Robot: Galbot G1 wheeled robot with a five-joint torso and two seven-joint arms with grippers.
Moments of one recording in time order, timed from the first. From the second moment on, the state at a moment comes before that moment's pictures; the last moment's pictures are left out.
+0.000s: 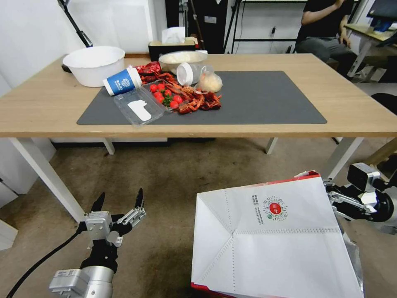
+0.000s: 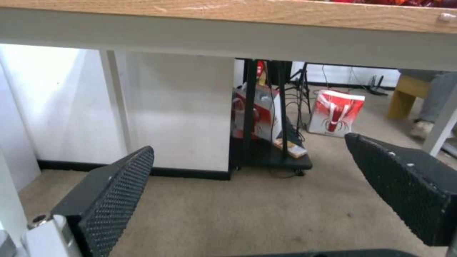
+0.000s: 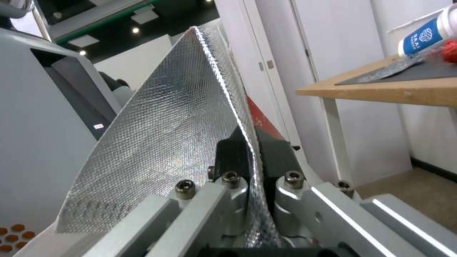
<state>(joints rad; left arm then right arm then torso) 1.99 -1.47 -0.52 -2.46 -0.19 0.00 -0.11 -1.43 0.59 0.75 1.88 1.31 -0.31 -1.41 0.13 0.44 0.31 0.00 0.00</state>
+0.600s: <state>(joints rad) 2.02 -1.47 -0.52 -2.48 -0.18 -0.01 -0.11 -1.45 0.59 0.78 1.90 1.31 -0.31 -1.41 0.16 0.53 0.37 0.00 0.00</state>
